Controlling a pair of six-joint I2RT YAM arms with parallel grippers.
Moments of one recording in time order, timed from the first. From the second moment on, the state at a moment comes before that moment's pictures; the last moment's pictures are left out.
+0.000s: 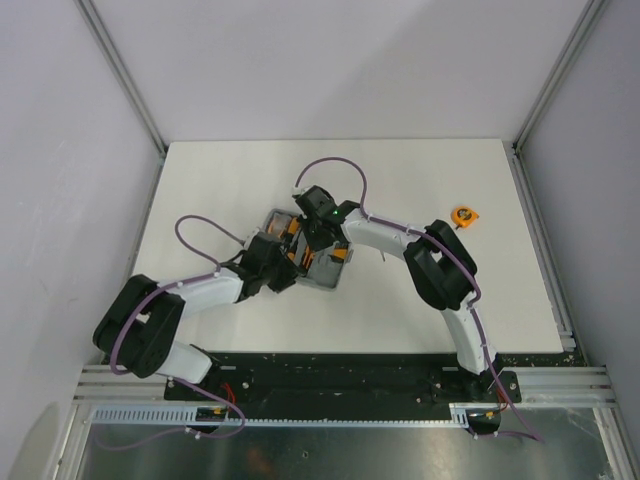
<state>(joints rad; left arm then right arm) -0.53 1.44 0.58 -0.02 -0.02 -1.13 0.82 2.17 1.69 -0.49 0.05 0.32</state>
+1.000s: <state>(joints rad) -0.49 1.58 0.62 0.07 0.04 -1.28 0.82 2.22 1.66 -0.34 0.17 0.30</state>
